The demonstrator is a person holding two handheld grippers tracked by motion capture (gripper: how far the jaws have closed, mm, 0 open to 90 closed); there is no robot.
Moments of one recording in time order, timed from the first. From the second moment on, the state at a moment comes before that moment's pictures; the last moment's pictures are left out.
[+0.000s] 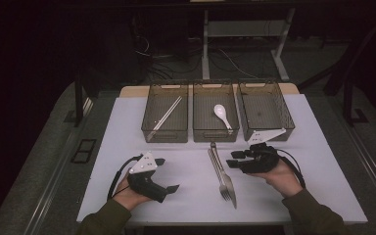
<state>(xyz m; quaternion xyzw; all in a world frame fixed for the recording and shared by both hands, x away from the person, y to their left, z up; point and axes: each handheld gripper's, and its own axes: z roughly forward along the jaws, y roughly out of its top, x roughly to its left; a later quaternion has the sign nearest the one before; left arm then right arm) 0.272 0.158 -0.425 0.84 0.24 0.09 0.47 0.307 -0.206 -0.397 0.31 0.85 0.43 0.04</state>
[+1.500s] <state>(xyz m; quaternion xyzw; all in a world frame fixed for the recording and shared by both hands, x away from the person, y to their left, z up) 0.271 0.157 -0.425 0.85 0.23 0.09 0.47 0.272 -0.175 -0.438 0.26 0.91 0.32 0.04</state>
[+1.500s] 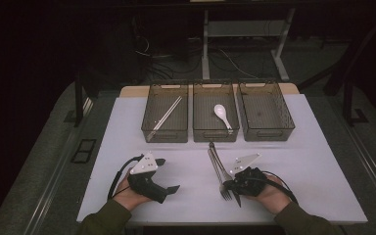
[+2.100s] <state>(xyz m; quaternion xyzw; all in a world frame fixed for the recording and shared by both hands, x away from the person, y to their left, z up) 0.271 0.158 -0.424 0.85 0.23 0.10 0.47 0.282 -0.212 -0.434 0.29 0.91 0.29 0.08</state>
